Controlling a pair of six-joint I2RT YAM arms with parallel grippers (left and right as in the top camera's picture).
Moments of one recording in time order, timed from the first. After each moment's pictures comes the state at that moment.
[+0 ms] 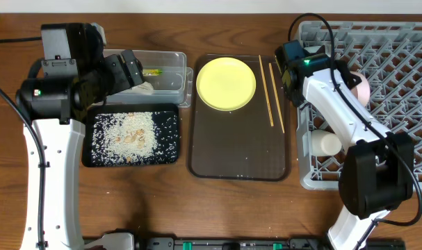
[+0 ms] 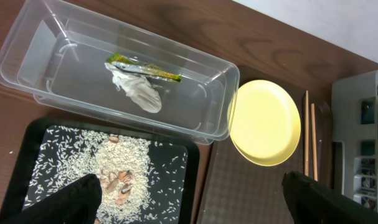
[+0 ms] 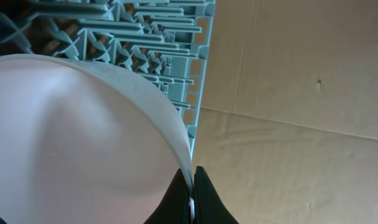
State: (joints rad) left arm 0.04 1.42 1.61 -1.07 0.17 -0.32; right arm 0.30 1.92 1.53 -1.10 1.22 -0.06
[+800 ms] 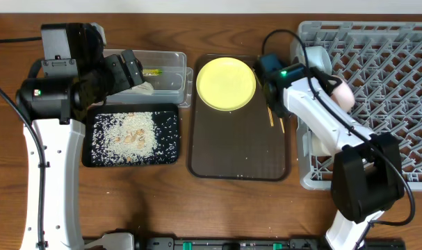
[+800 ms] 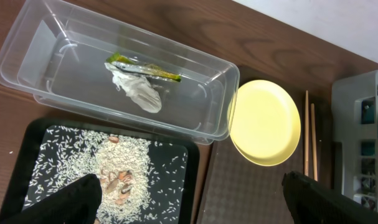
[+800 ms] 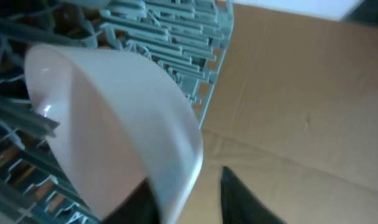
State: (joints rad) left arm 0.04 1.42 1.61 -1.07 0.17 -0.32; right arm 0.43 1.92 1.48 -1.11 1.20 -0.16
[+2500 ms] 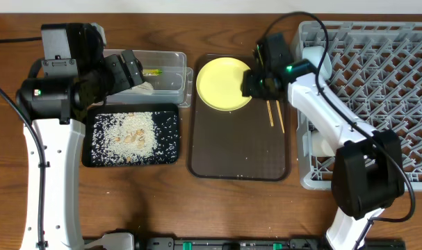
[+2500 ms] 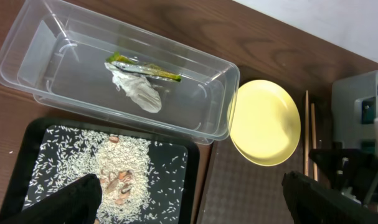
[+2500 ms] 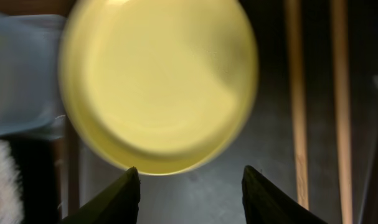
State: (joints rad) left arm 0.04 1.42 1.61 -1.07 0.17 -0.32; right arm 0.39 1.94 1.48 -0.66 -0.12 0.52
